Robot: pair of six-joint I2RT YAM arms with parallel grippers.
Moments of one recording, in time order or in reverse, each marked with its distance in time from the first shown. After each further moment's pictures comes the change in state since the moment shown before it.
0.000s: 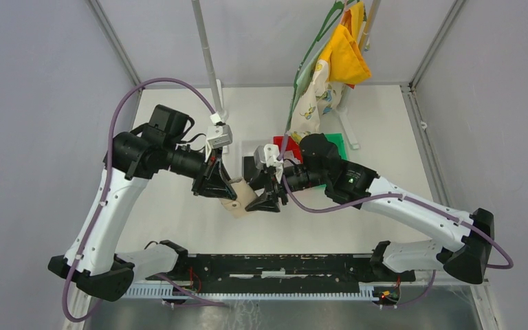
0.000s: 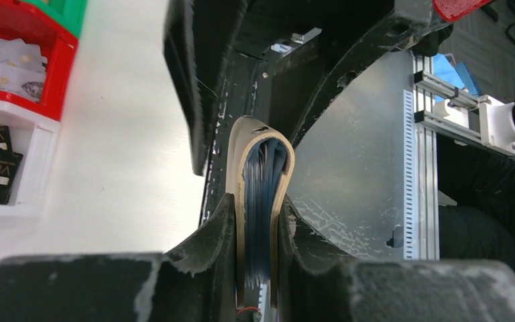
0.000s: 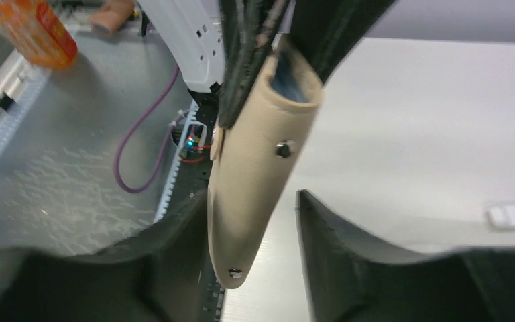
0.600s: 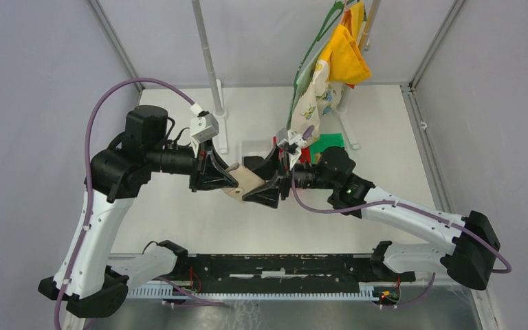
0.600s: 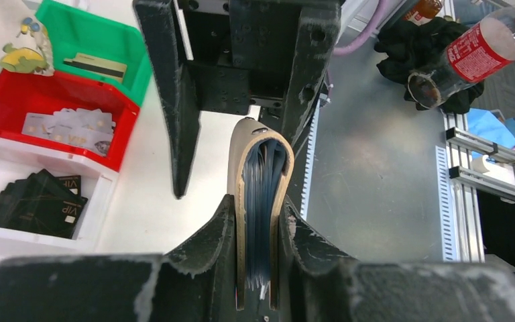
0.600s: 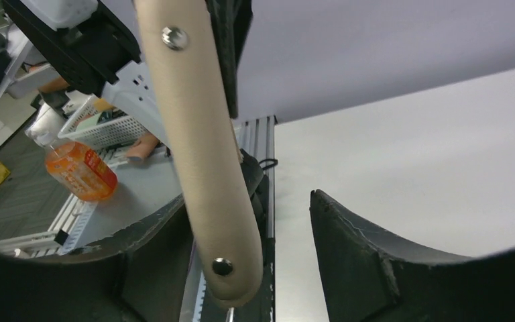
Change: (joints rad) left arm 0.003 -0.113 -0.013 0.269 -0.047 -0.226; right arm -0.047 -0.051 -0.280 0.595 0.093 0.460
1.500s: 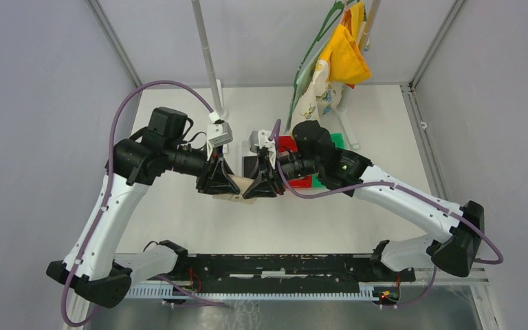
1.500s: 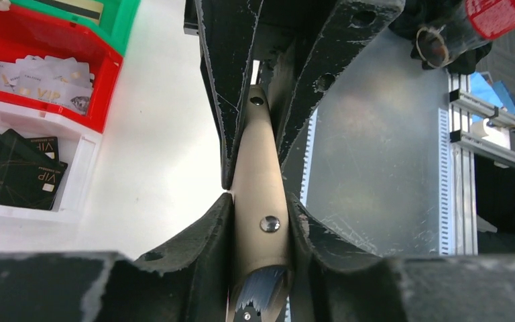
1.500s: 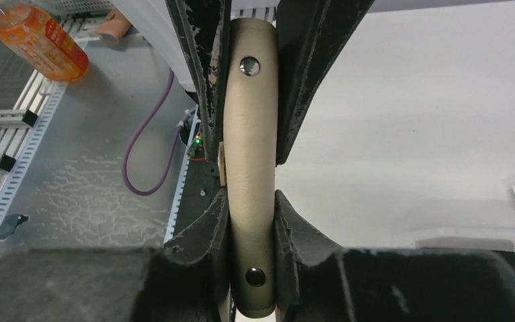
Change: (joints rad) left arm 0.001 0.053 -0.084 -0.072 -0.002 0.130; right arm -0.009 0.122 0.361 -0.629 -0.138 -0.380
